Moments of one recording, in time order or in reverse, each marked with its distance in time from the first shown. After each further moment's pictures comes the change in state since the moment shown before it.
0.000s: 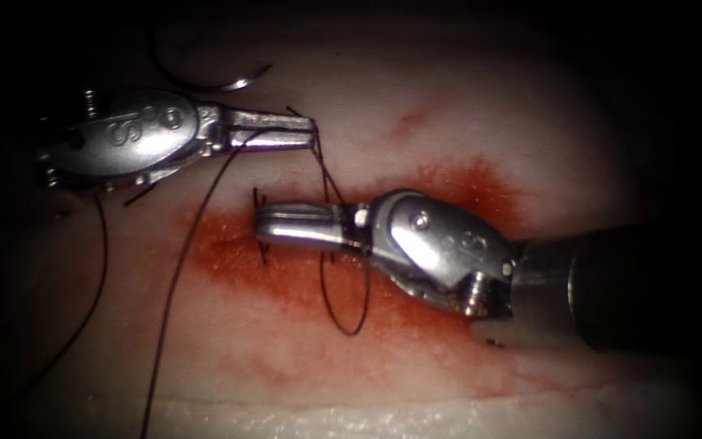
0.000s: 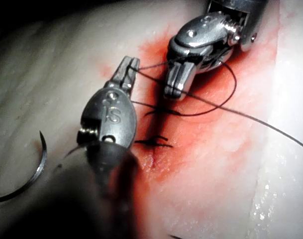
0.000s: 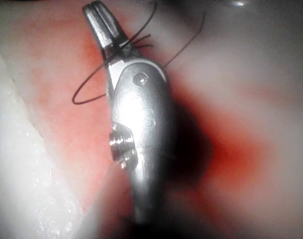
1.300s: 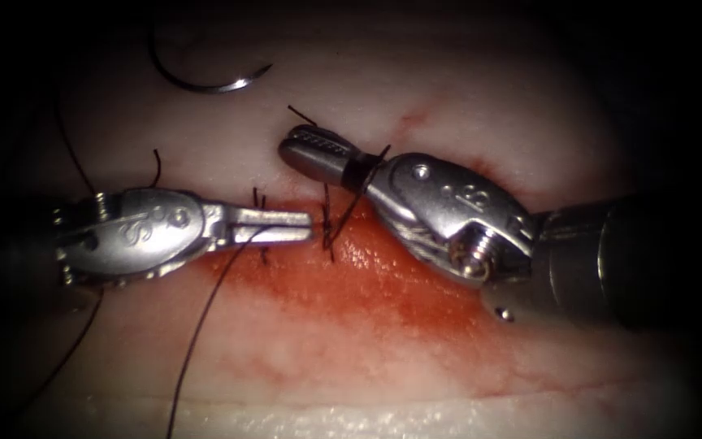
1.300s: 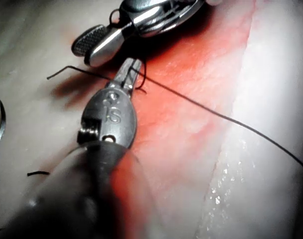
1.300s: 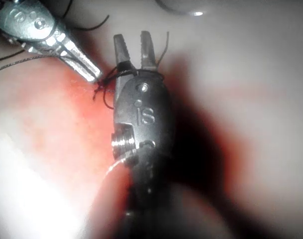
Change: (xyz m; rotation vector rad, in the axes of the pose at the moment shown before) right arm 0.002 0.002 -0.001 -0.800 -0.239 0.193; left arm -0.002 0.005 0.000 0.001 -0.014 -0.072
